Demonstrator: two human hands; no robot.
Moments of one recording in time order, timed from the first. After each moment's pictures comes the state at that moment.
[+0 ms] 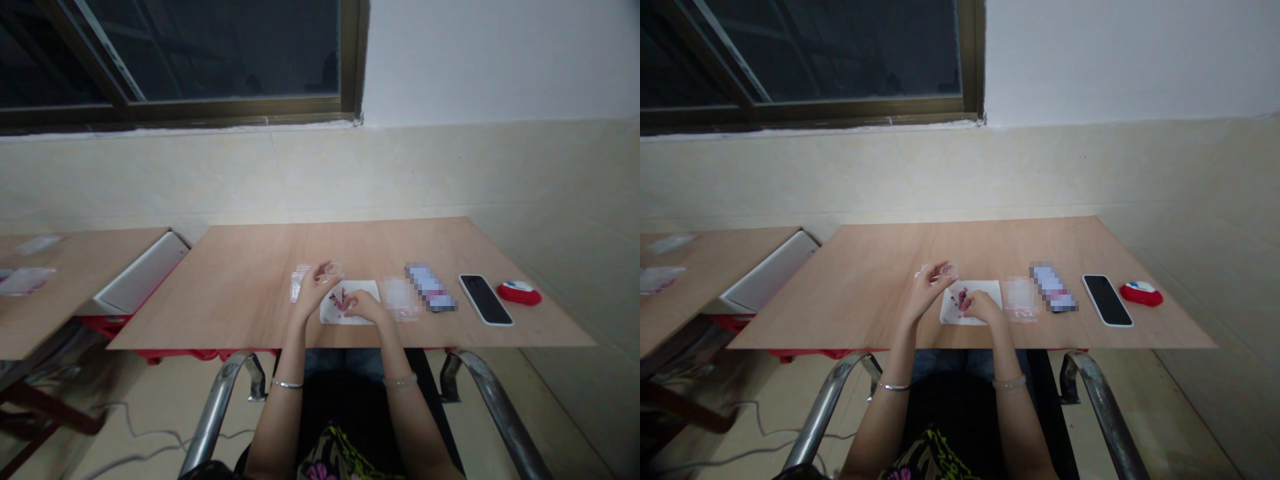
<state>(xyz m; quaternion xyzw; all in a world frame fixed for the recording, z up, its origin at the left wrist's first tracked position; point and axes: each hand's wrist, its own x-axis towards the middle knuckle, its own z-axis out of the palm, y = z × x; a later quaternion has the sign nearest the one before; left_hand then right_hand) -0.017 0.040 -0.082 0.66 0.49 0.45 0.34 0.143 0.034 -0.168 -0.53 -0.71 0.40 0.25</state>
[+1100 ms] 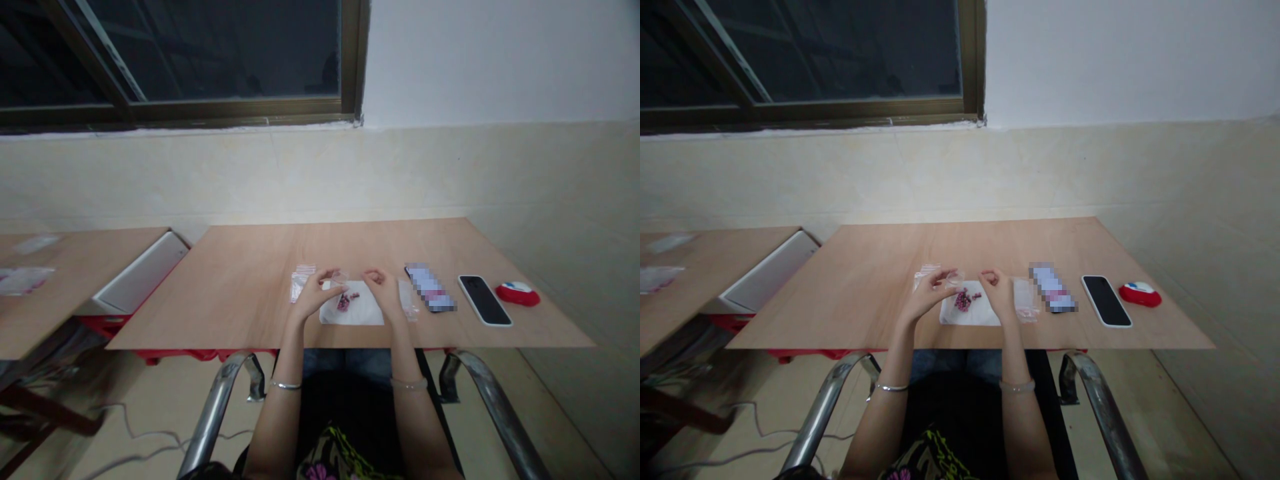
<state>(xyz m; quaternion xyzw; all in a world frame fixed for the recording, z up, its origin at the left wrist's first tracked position) -0.021 0.038 -0.083 0.70 0.44 0.38 0.41 0.164 0.030 -0.128 -0.55 -0.53 0.31 0.56</state>
